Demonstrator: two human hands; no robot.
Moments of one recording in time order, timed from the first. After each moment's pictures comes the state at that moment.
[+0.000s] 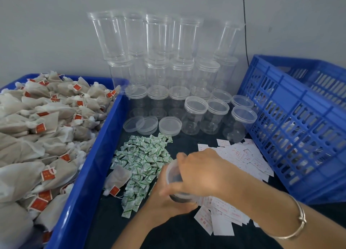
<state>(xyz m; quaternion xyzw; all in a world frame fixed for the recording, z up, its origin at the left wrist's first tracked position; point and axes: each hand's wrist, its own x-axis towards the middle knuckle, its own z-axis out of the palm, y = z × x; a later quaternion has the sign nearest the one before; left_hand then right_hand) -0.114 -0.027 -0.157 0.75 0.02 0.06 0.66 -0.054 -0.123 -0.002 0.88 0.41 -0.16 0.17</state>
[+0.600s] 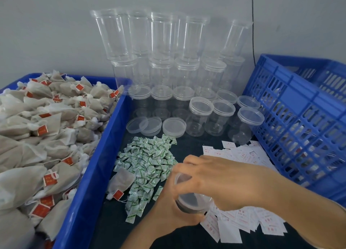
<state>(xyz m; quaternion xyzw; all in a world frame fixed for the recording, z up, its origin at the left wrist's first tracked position) -0.112 -0.028 -0.162 0.78 0.00 0.05 0.62 -0.039 -0.150 0.009 0.73 0.66 -0.15 0.12</state>
